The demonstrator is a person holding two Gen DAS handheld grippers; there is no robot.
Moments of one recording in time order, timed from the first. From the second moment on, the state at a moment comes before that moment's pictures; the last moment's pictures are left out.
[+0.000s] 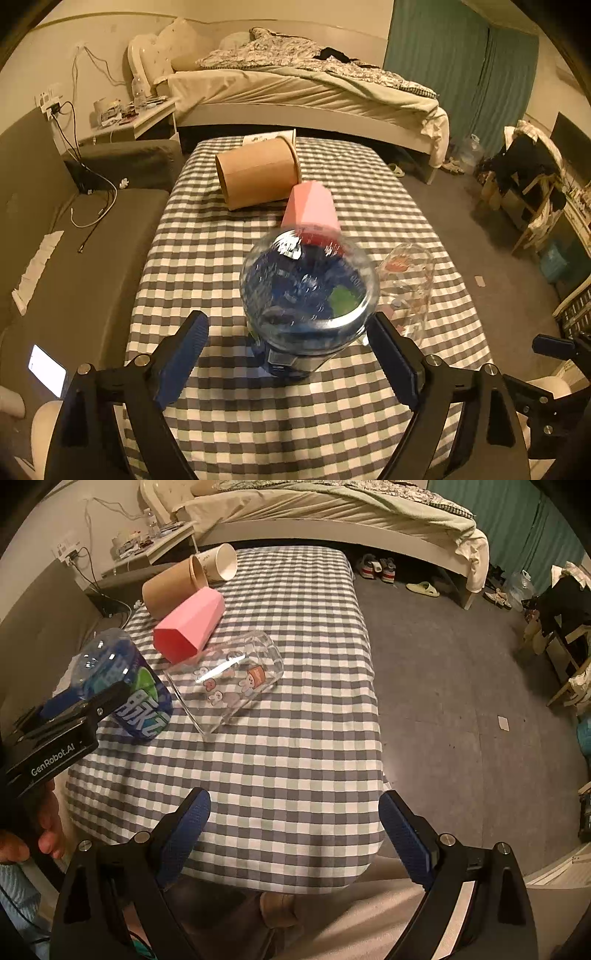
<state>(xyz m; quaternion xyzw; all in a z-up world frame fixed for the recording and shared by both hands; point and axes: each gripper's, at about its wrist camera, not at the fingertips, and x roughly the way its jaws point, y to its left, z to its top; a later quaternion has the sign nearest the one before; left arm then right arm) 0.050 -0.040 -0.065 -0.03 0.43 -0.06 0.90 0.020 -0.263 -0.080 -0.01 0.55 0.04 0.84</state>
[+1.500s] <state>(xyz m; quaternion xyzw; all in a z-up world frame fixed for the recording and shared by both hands) -0.012 0.034 -0.020 -0.04 0.40 -0.04 0.91 0.010 -0.189 -0.032 -0.01 0.42 0.06 0.91</state>
